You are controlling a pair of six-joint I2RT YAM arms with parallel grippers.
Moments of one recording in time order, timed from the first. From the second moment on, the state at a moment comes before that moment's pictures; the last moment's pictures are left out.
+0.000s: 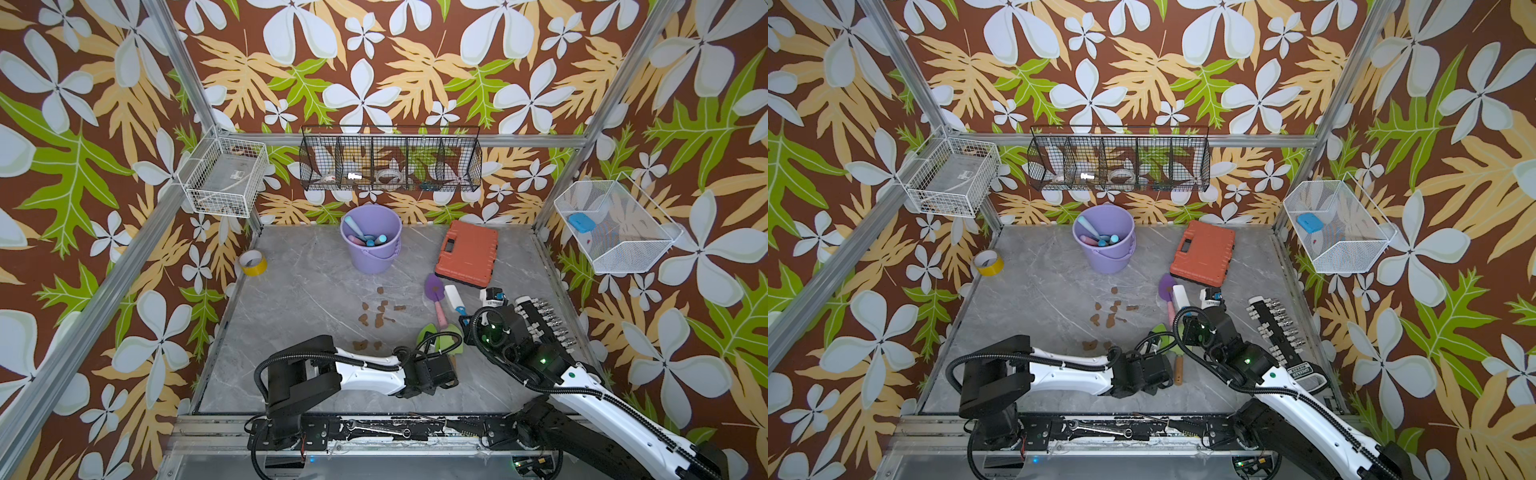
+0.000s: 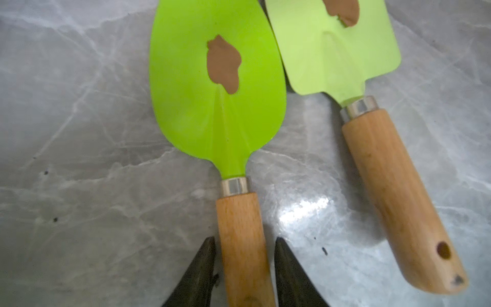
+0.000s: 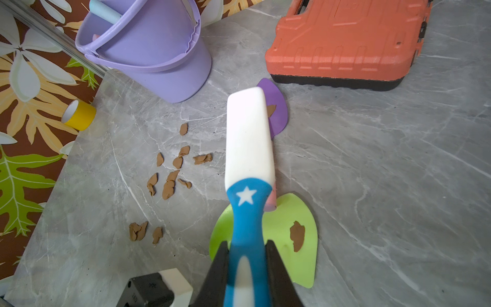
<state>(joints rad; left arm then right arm) -1.31 1.83 1.02 -0.38 -0.37 -0.88 0.62 0.82 0.58 -0.38 0.17 0.65</state>
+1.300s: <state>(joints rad) -0.82 1.09 0.79 -0.72 0.02 -0.56 0.75 1.10 0.97 -0.39 -0.25 0.51</state>
